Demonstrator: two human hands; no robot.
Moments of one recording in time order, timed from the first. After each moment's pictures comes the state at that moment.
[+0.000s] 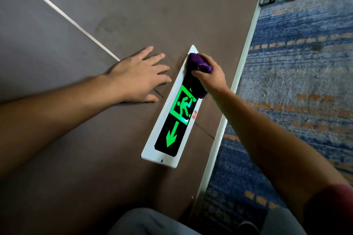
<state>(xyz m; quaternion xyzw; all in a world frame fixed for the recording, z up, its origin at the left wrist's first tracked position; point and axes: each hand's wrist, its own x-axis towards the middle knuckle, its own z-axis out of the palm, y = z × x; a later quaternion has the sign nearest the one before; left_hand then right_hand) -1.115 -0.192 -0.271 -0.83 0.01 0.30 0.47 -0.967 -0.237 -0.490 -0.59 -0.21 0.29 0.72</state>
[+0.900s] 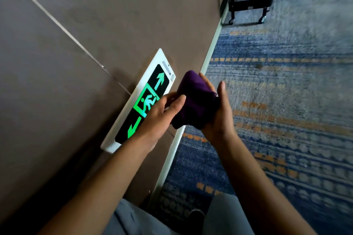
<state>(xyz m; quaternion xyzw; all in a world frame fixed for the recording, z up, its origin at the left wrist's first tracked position) -1.126 -0.332 -0.399 -0.75 -0.35 -0.10 -0.56 -1.009 -0.426 -0.463 -0.22 -0.05 0.47 0.85</state>
